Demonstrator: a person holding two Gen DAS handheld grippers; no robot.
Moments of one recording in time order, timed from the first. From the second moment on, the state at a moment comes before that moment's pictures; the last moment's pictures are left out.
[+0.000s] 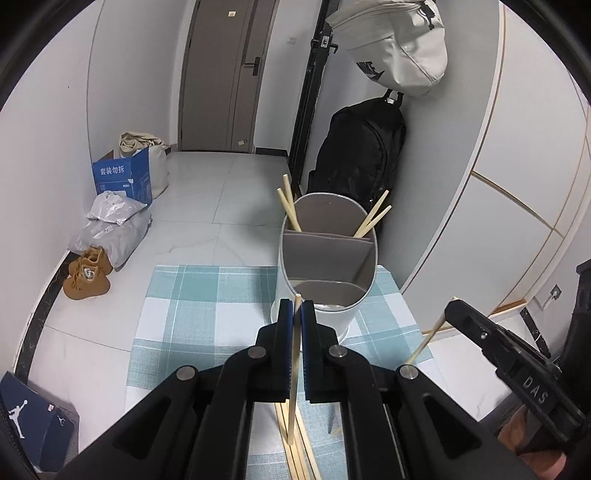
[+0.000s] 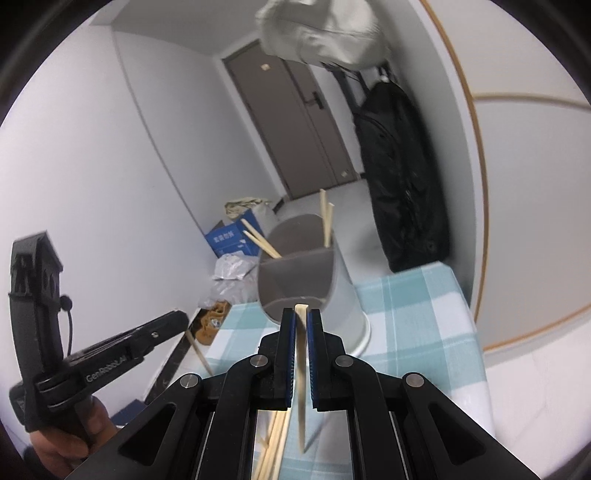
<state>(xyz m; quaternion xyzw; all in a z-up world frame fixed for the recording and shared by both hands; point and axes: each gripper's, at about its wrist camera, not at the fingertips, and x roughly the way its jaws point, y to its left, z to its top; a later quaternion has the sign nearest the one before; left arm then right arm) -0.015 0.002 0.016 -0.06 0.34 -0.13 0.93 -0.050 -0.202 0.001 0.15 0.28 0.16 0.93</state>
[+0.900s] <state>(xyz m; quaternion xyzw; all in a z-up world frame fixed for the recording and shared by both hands) 0.020 -0.018 0.104 -0.03 0.31 -0.17 0.93 -0.015 -0.217 0.083 0.14 0.24 0.16 0.95</state>
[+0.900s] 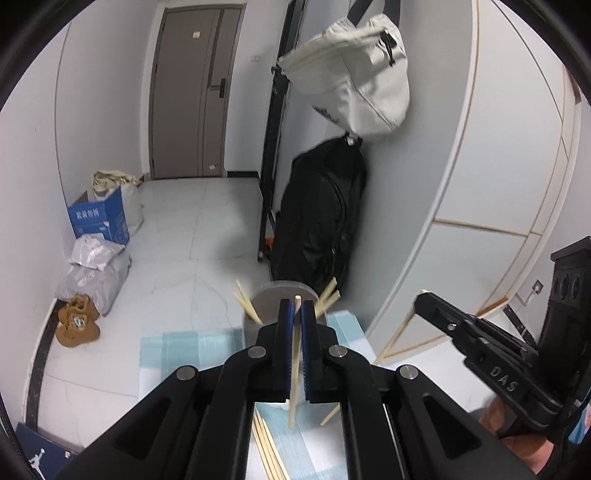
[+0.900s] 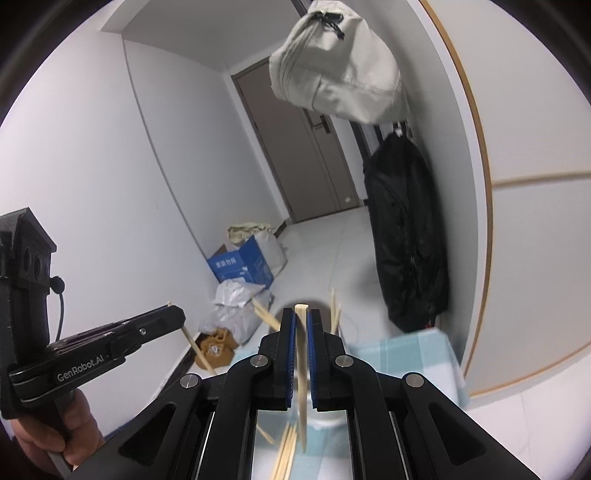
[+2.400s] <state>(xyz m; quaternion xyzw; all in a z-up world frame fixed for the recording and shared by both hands) 0.138 -0.036 0.079 -0.04 0.34 -0.19 0.92 0.128 -0.206 0.091 0.09 0.25 0.17 0.95</state>
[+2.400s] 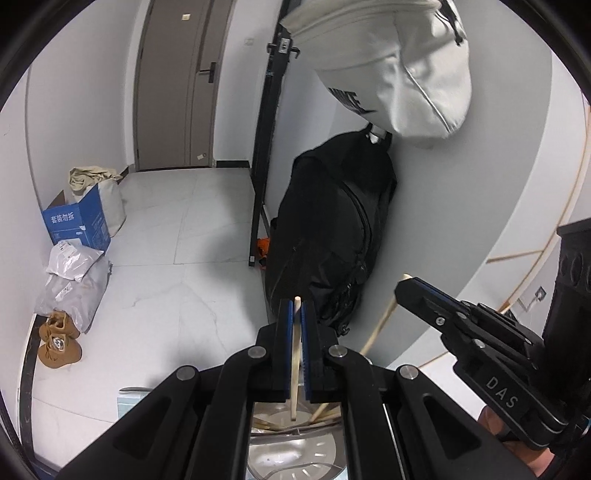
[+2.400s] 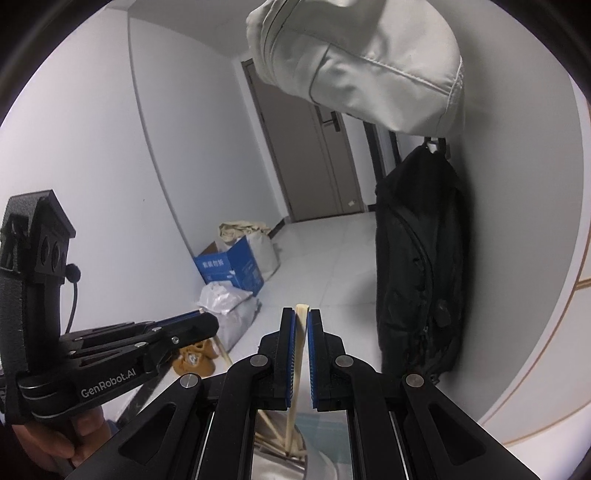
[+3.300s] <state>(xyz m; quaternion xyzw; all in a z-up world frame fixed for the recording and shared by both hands) 0.105 -0.001 0.087 -0.10 0.40 -0.19 0.89 0.070 -0.210 0.078 0.09 0.28 0.20 0.94</state>
